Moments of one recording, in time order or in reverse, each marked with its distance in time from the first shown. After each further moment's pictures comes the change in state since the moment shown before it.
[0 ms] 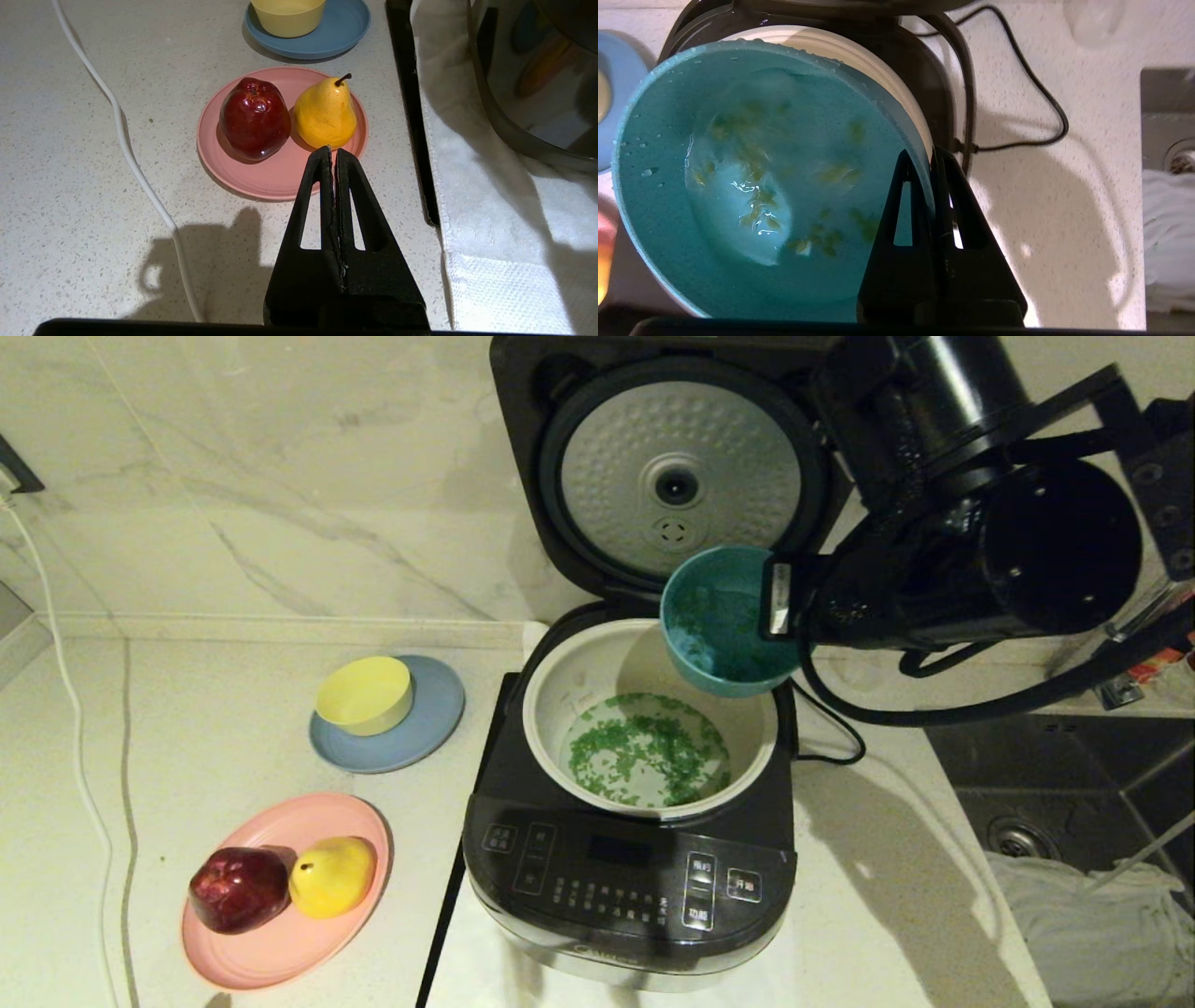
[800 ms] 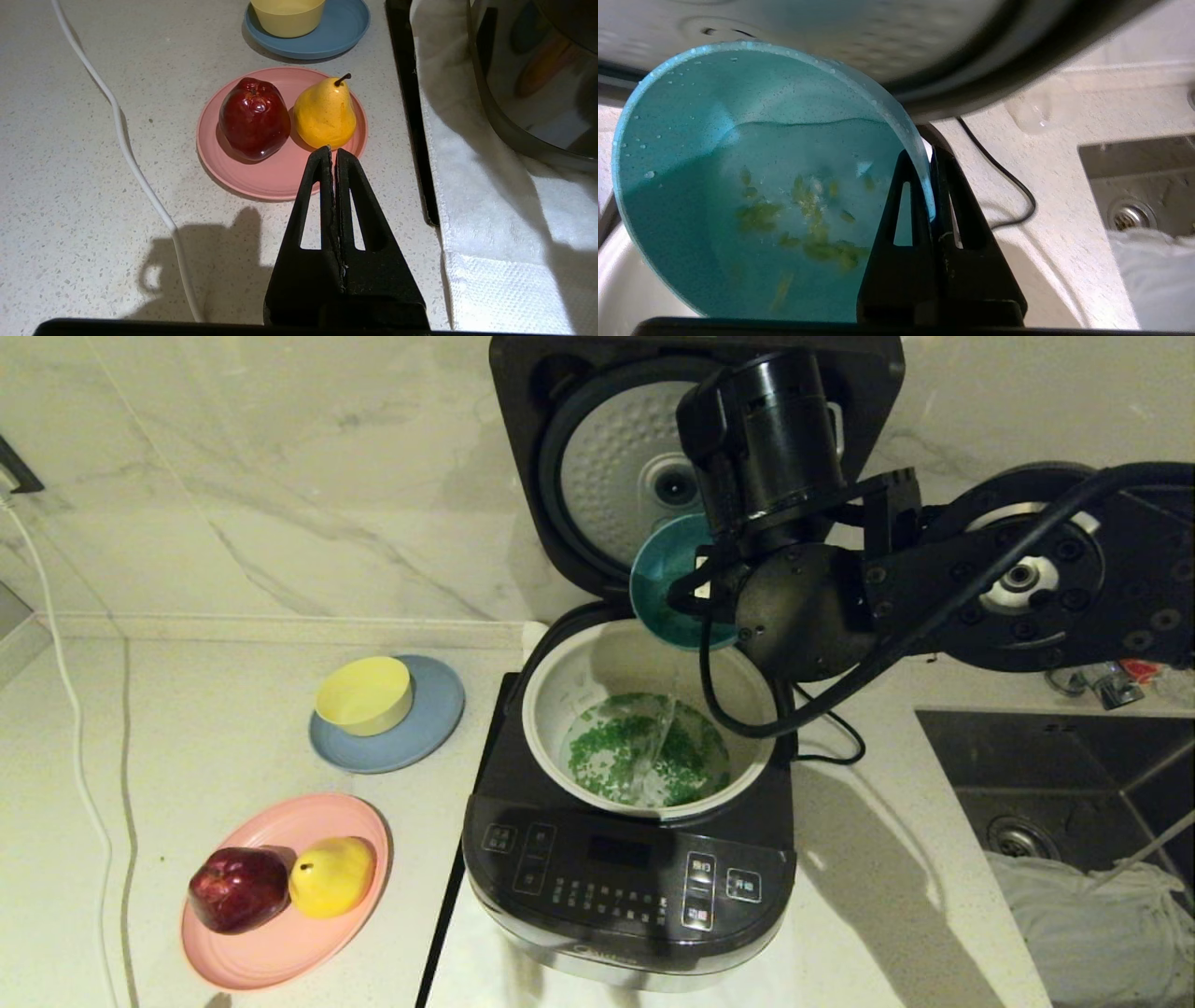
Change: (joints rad) left arm 0.000 0.000 0.000 0.000 0.000 0.000; right arm 0.049 0.148 0.005 -0.386 -0.354 -0.171
